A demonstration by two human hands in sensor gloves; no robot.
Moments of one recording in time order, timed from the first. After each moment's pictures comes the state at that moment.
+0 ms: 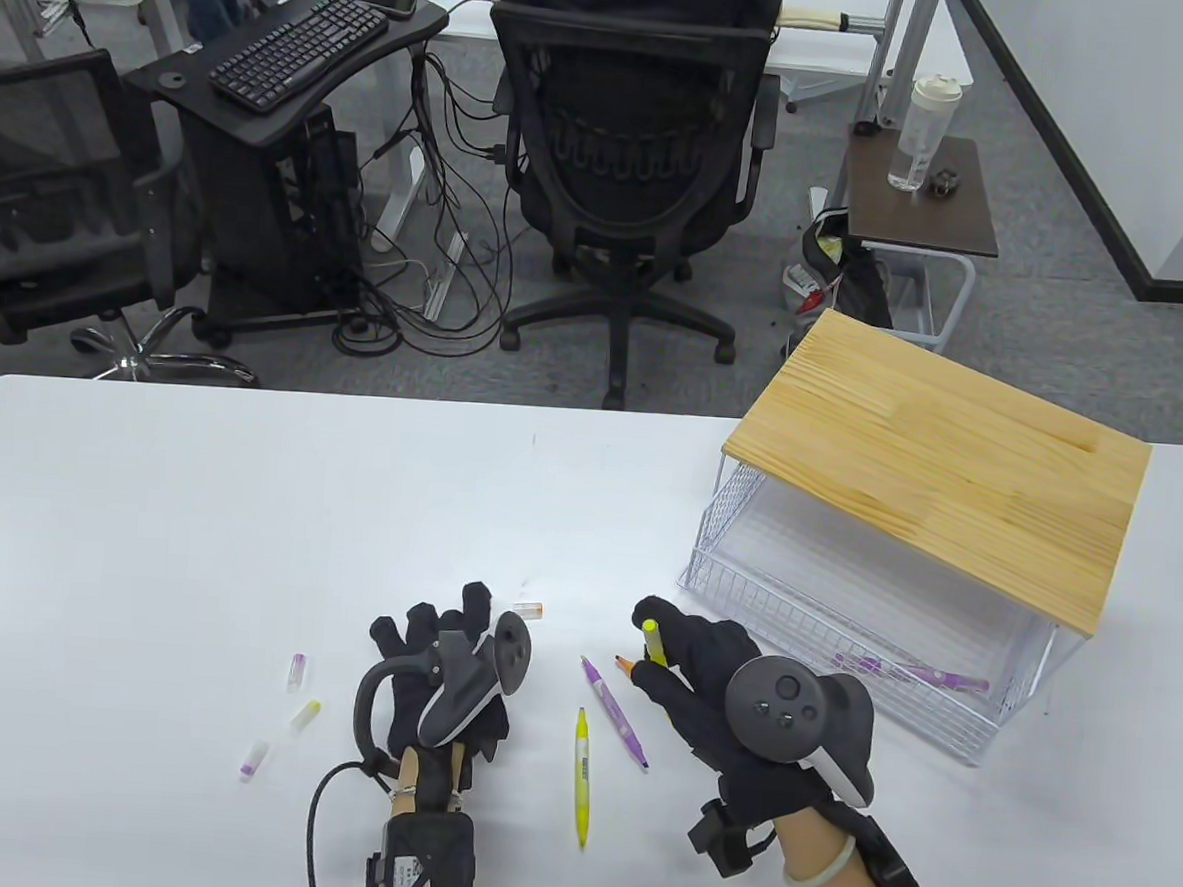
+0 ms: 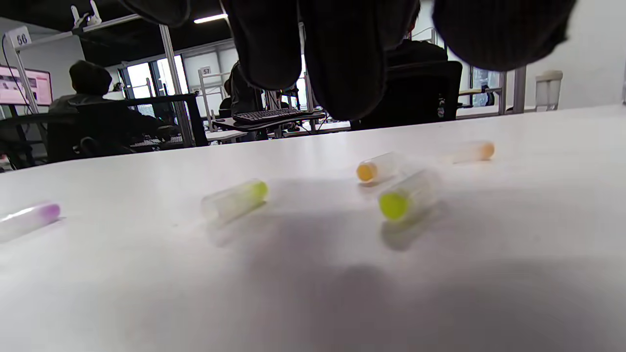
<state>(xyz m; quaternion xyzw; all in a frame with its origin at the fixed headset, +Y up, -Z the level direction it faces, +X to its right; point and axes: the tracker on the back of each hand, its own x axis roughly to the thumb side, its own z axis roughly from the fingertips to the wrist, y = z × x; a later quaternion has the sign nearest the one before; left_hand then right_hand) -0.135 -0.746 -0.367 0.00 0.07 -0.08 0.99 0.119 -0.653 -0.300 0.15 -0.05 0.94 0.31</state>
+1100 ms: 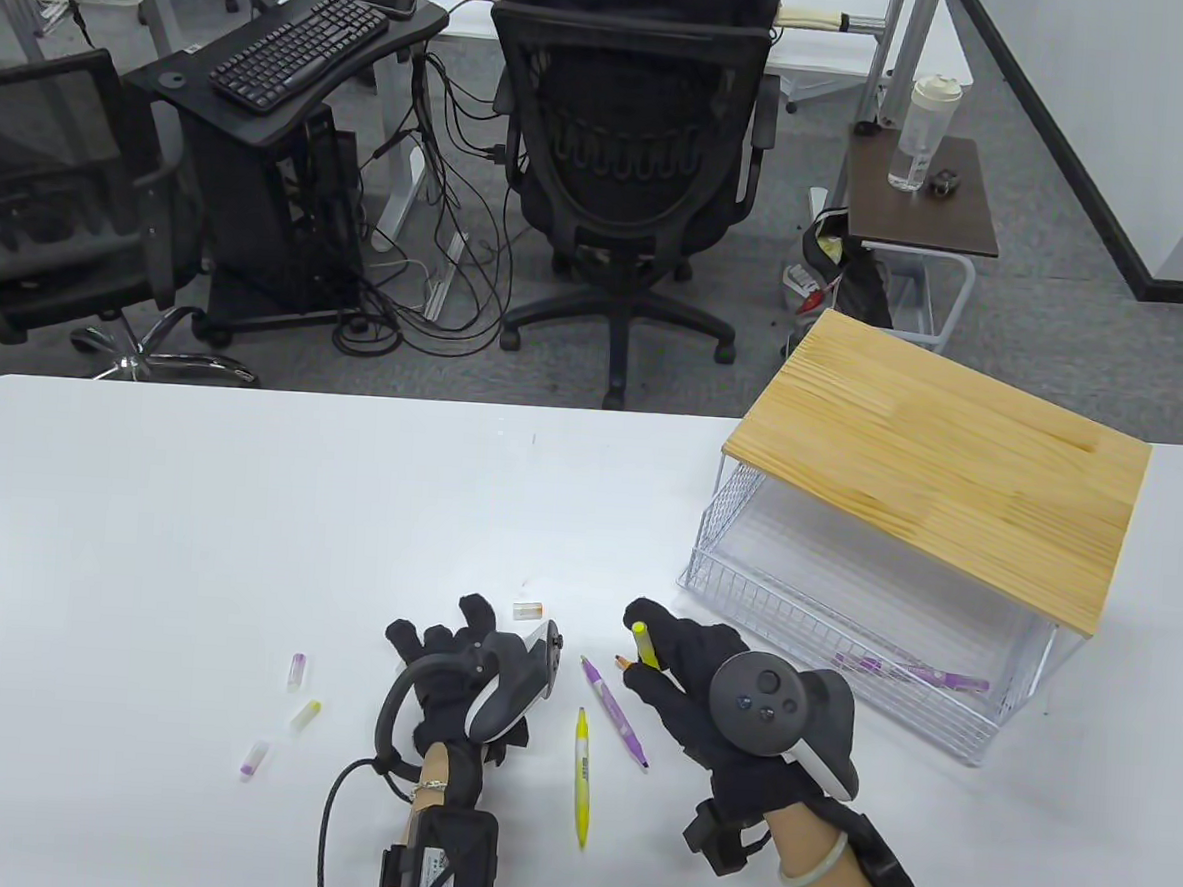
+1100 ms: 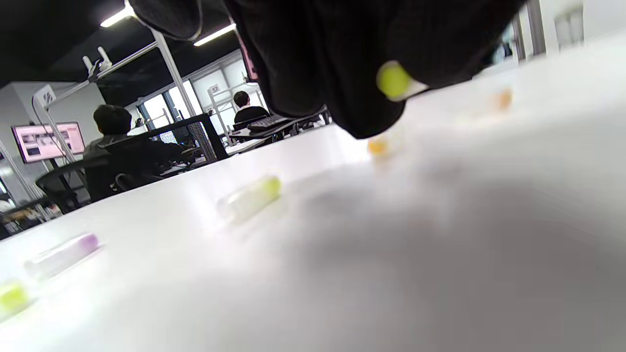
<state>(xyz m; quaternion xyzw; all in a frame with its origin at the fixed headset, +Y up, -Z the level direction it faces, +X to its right) -0.115 -0.743 -0.367 0.00 0.09 -0.14 0.99 0.115 -0.663 -0.306 0.14 -0.04 0.95 0.29</state>
